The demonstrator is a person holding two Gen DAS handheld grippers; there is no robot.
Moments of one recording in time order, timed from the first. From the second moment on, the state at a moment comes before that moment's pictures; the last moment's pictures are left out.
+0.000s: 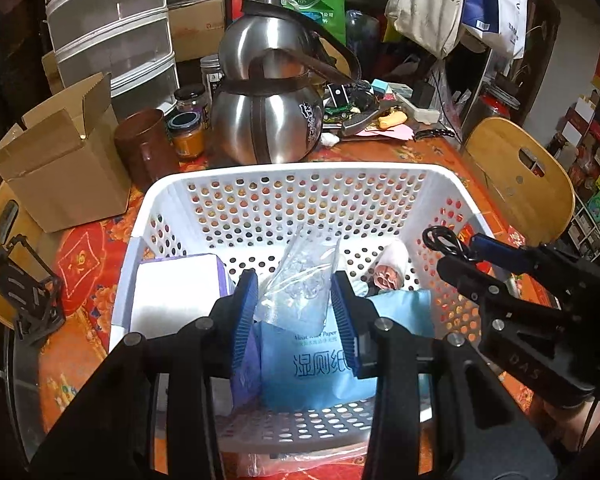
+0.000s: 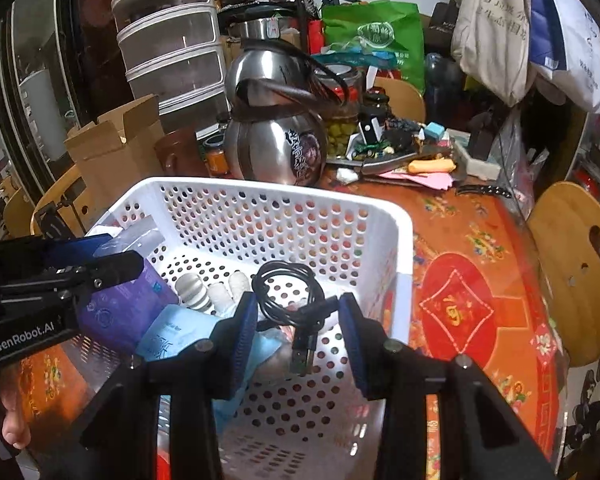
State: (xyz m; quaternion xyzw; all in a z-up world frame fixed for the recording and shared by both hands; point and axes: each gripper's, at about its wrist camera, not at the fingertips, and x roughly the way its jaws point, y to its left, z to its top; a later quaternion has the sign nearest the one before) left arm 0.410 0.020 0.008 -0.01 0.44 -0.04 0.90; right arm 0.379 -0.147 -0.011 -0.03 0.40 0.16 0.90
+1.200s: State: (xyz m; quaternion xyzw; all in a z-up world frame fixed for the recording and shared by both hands) left arm 0.320 0.061 0.031 -0.02 0.38 -0.02 0.93; right arm 0.303 -0.187 0.011 -0.02 0.35 0.16 0.92
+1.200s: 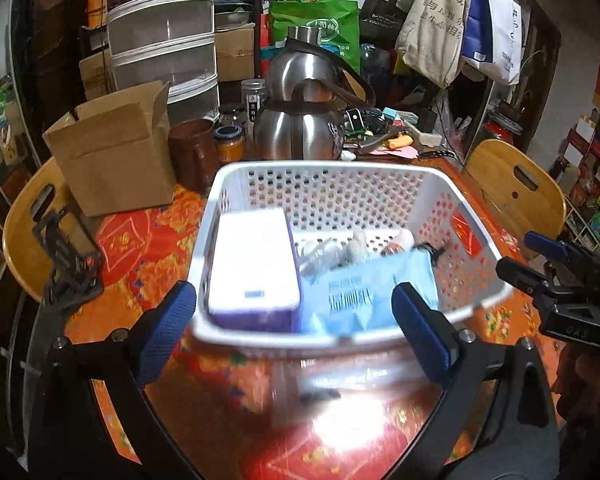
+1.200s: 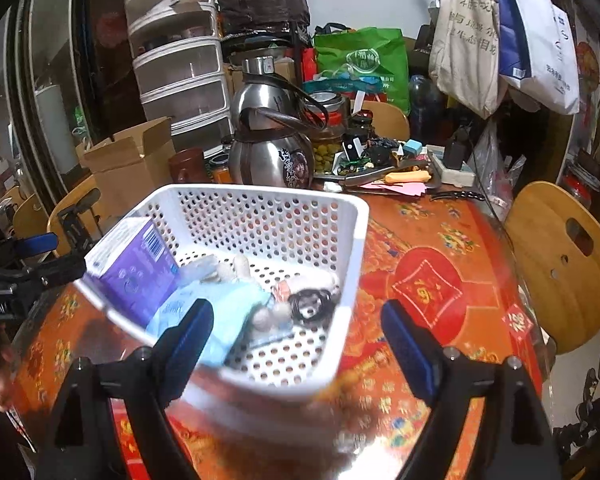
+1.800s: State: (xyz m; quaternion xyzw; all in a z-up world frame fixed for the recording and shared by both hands) left arm 0.243 0.078 -0.044 -0.05 0.42 -0.03 0.90; right arm 0.250 -0.221 -0.065 0.00 0.41 0.17 0.90
